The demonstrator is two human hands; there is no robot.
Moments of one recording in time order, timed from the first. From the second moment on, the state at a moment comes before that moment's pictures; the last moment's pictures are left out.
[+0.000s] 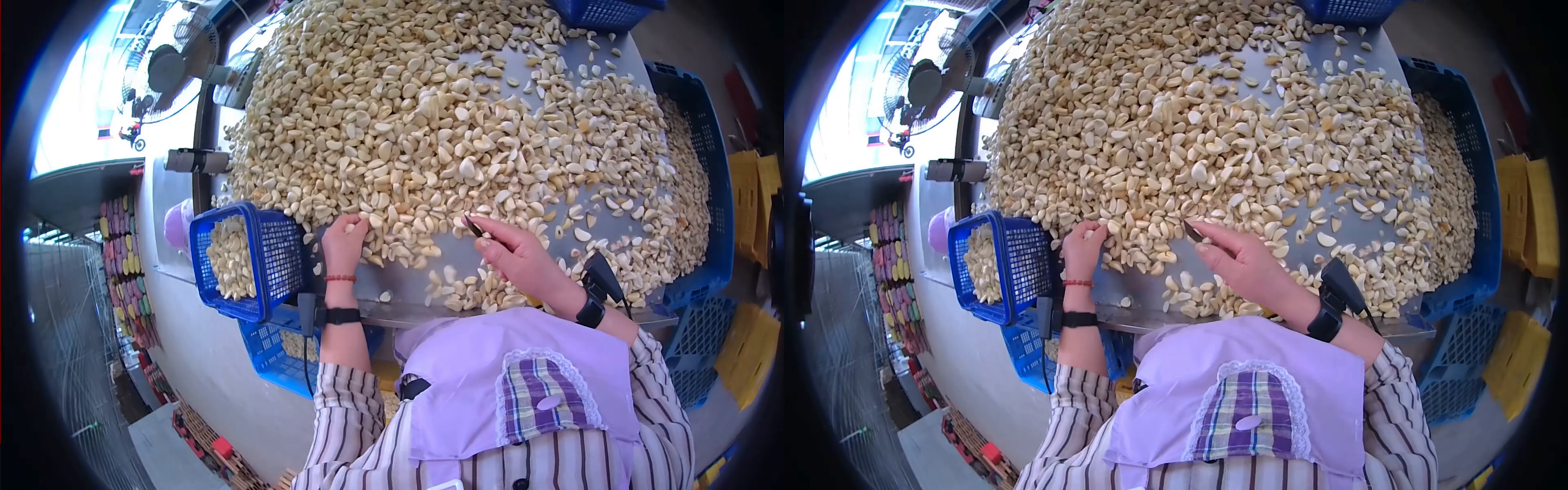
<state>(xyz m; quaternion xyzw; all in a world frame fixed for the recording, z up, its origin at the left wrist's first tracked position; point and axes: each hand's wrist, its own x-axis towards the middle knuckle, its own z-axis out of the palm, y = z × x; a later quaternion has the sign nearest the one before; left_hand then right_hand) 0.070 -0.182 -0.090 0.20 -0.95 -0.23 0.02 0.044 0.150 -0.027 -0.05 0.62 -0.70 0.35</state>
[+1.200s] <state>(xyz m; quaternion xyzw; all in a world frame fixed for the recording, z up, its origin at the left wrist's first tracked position) 0.105 -0.227 0.065 0.12 -0.72 -0.52 0.44 0.035 0.156 -0.019 0.03 0.44 -0.81 0.40</state>
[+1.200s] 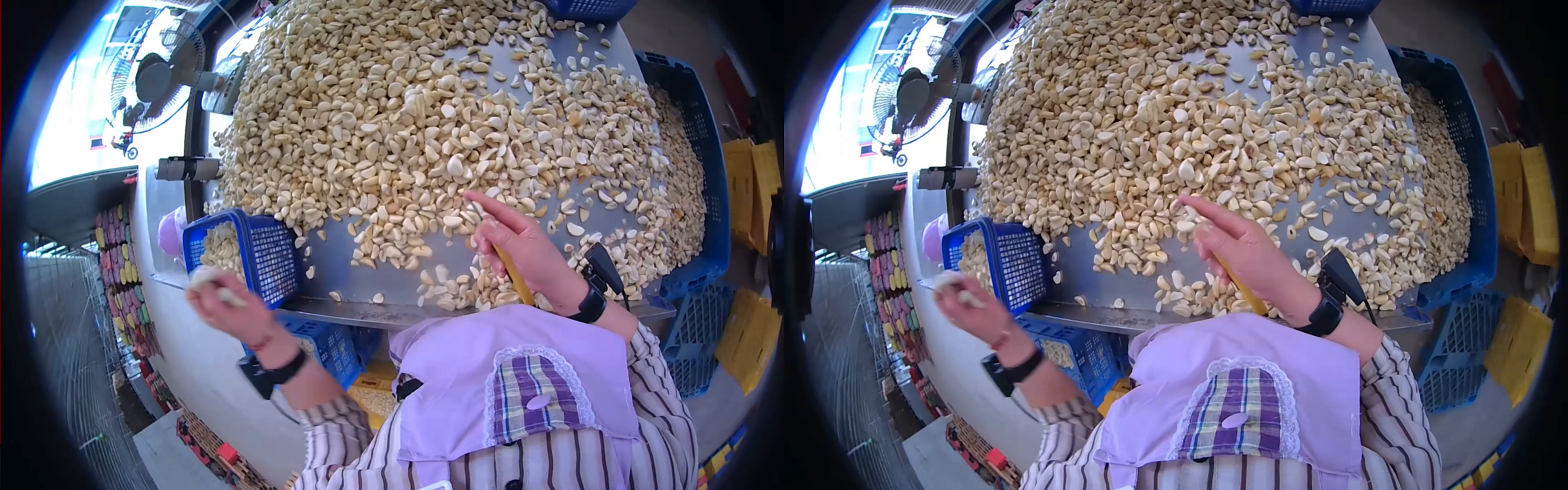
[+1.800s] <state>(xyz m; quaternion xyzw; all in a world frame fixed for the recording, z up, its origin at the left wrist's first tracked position) 0.092 -0.170 -0.050 0.21 -0.93 -0.27 -0.15 0.040 0.150 -0.036 0.02 0.59 -0.69 0.42</state>
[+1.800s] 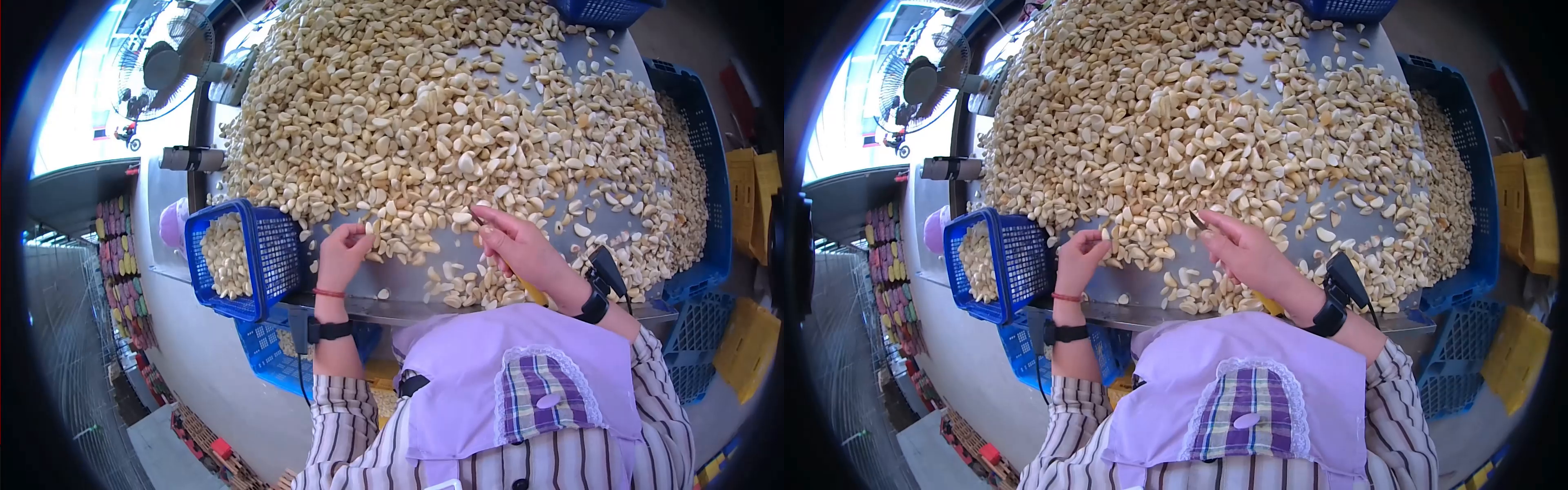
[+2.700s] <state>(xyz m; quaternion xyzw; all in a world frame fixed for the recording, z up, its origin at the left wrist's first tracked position) 0.087 -0.053 -0.020 0.22 -0.38 -0.89 -0.08 0.046 0.144 -0.014 -0.20 0.70 -0.63 0.26</state>
